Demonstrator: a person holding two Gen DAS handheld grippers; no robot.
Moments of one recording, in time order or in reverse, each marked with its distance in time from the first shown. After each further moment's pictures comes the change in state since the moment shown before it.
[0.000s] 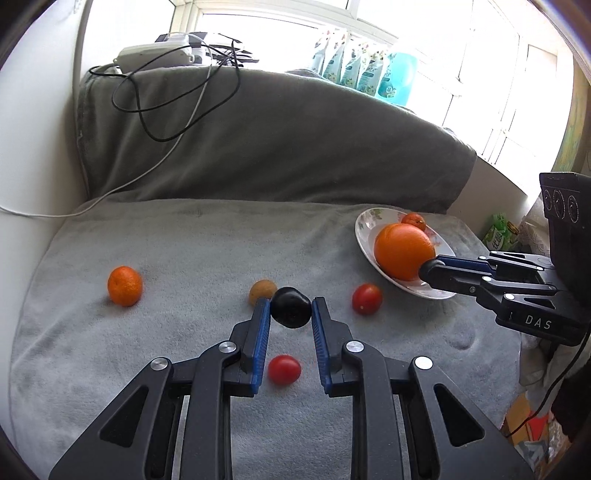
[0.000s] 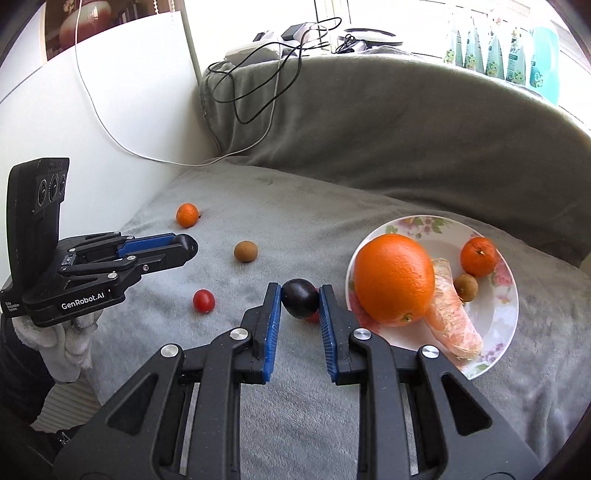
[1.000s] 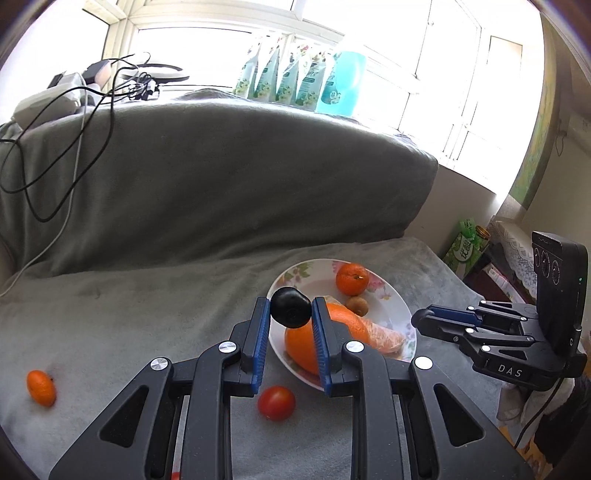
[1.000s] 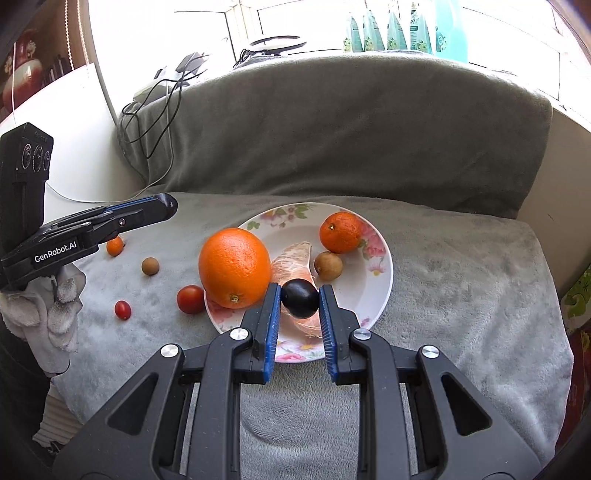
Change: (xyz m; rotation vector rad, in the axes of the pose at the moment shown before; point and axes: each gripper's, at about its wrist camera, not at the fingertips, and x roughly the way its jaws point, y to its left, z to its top) left arm 0.062 -0.077 0.071 0.094 -0.027 -0.148; right arm -0.026 -0.102 -0.022 0.185 -0.030 -0.147
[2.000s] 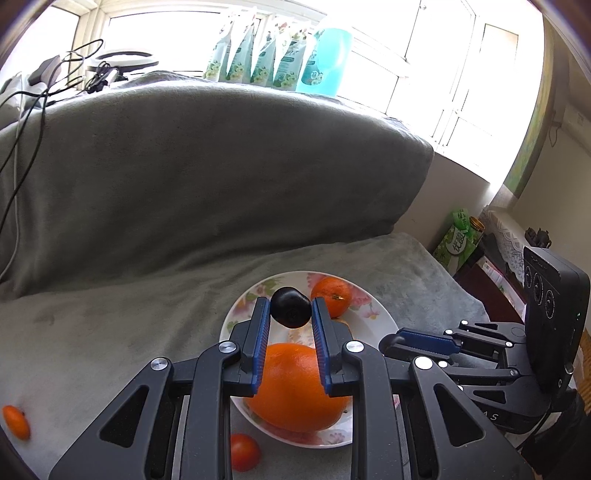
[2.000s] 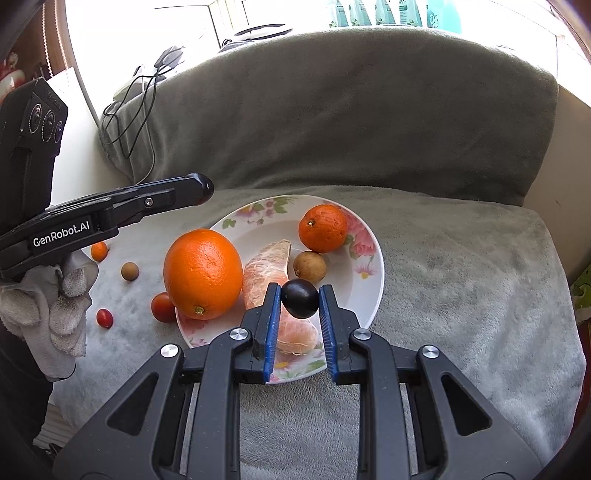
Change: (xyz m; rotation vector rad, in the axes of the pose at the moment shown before) left arm 0.047 -0.021 0.025 0.027 0.070 -0.059; right arm 0.029 -0.017 0.003 0.025 0.034 0.011
